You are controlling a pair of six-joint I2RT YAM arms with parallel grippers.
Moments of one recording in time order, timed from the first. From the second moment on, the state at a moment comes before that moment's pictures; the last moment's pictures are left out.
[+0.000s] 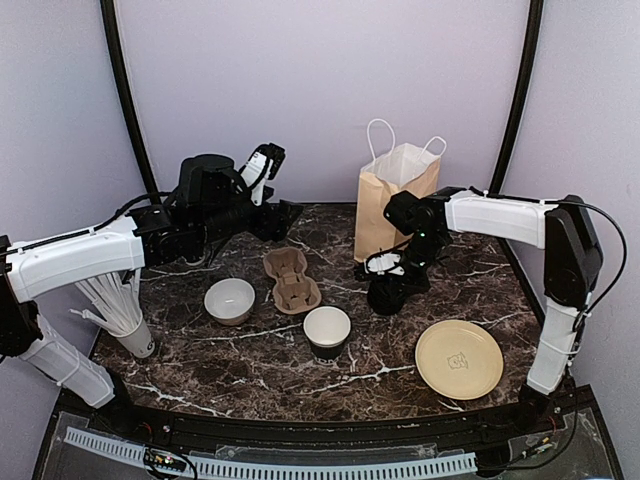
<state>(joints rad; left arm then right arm) -0.83 1.42 1.20 -0.07 -0.22 0.04 0.63 1.87 1.47 -1.04 -0.23 -0.97</state>
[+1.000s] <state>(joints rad) -0.84 1.42 1.11 -0.01 -0.03 0.15 0.53 1.84 1.62 -1.18 -0.51 -0.83</state>
